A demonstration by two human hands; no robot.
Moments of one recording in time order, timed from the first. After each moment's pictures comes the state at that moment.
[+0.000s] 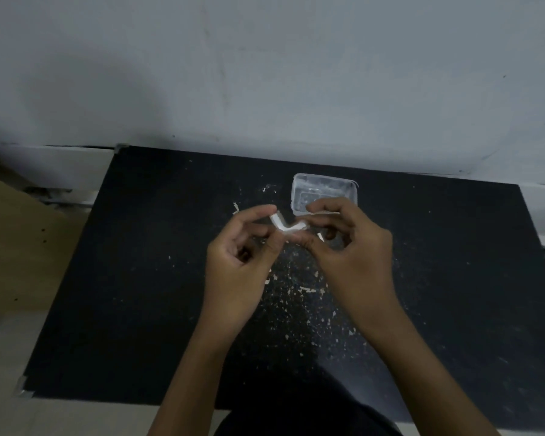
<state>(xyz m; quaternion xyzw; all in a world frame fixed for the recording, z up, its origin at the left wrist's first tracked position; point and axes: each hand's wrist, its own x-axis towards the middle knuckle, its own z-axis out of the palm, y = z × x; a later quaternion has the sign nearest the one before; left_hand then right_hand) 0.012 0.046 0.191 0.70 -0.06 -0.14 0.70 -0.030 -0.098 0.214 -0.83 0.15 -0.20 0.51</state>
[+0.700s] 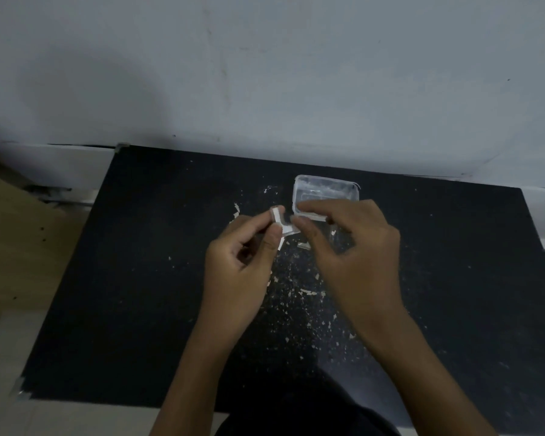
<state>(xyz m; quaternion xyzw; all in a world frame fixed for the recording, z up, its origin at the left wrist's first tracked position) 0.016 0.044 0.199 0.73 -0.10 -0.10 0.67 -0.025 -0.092 0.230 -0.89 0.10 -0.26 0.36</state>
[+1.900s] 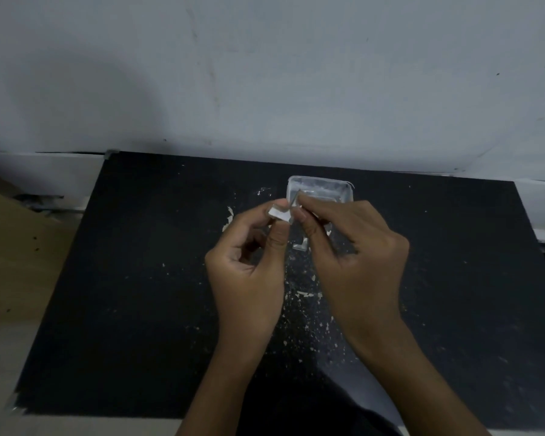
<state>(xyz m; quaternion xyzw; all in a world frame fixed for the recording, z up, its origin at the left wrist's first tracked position) 0.004 0.015 0.215 0.69 -0.06 0.01 0.72 -0.026 -0.093 0.228 -0.86 0.09 -0.35 0.35</state>
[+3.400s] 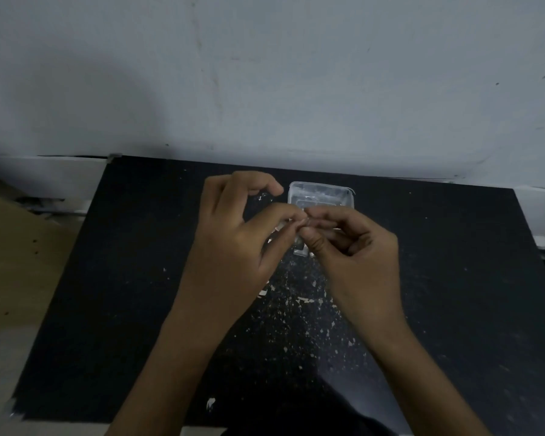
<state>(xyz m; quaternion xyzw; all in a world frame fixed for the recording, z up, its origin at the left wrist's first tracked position) 0.051 0.040 0.224 0.85 -0.36 0.19 0.34 -0.022 -0.096 0.231 -0.69 0.18 -0.19 0.68</state>
